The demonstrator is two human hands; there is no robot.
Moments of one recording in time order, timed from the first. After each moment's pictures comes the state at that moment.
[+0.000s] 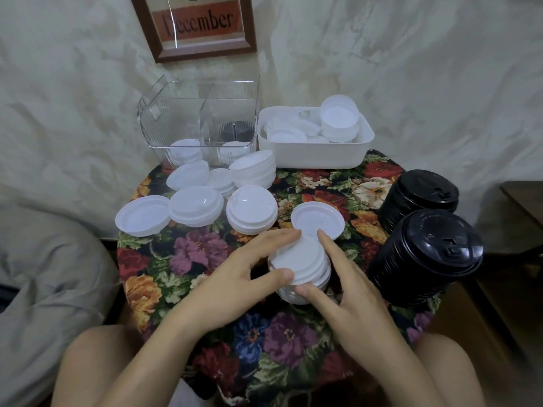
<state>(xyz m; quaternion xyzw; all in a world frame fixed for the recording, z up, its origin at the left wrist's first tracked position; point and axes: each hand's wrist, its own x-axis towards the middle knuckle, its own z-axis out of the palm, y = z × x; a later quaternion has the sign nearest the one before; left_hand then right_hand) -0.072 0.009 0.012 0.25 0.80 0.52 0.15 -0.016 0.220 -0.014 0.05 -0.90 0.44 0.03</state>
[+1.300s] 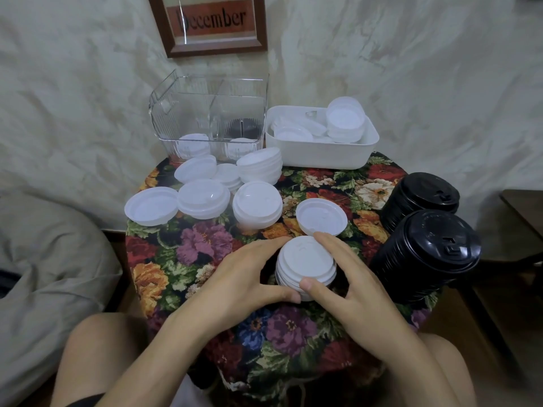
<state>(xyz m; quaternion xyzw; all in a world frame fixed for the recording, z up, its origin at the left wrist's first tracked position) -0.065 0.009 0.003 0.25 0.89 0.37 0.06 -0.017 0.227 -0.003 0.09 -0.88 0.46 0.00</state>
